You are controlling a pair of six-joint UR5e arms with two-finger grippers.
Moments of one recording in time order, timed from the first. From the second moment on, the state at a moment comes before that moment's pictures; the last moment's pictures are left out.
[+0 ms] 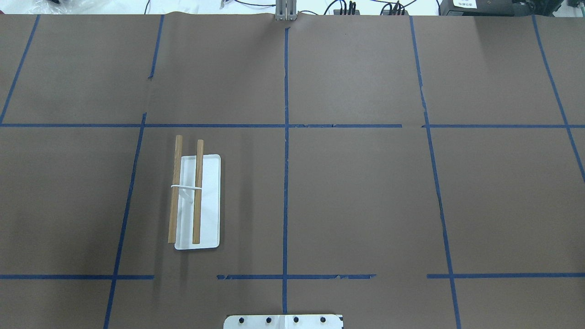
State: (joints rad) left arm -1.54 -1.51 -1.74 -1.55 -2.35 0.07; right arm 1.41 -1.70 1.14 -0.84 2.32 -0.06
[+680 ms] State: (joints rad) left arm -1.54 -1.51 -1.74 -1.55 -2.35 0.07; right arm 1.41 -1.71 1.14 -0.84 2.30 -0.07
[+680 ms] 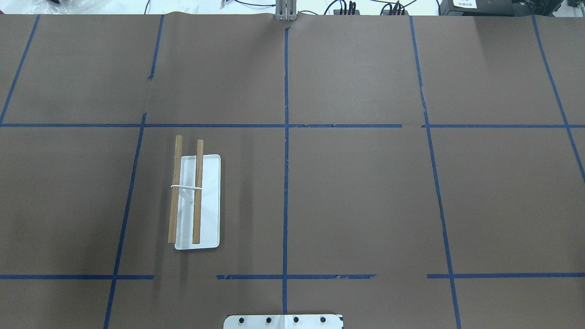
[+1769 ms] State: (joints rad) left arm -1.54 -1.52 -1.76 -1.57 -2.35 0.07; right arm 1.50 -1.65 1.42 -0.85 2.41 -0.02
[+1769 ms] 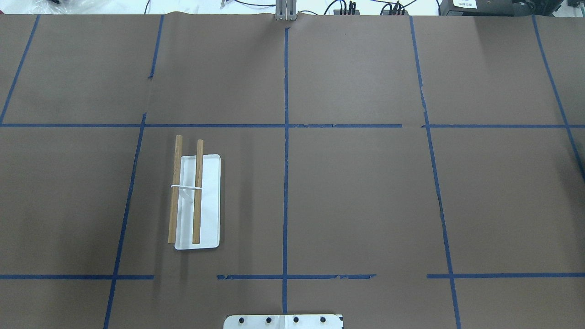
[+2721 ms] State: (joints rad) left arm -1.42 -1.63 -1.74 -2.14 -2.35 -0.39; right arm 1.28 -1.37 1.73 -0.83 2.29 0.62
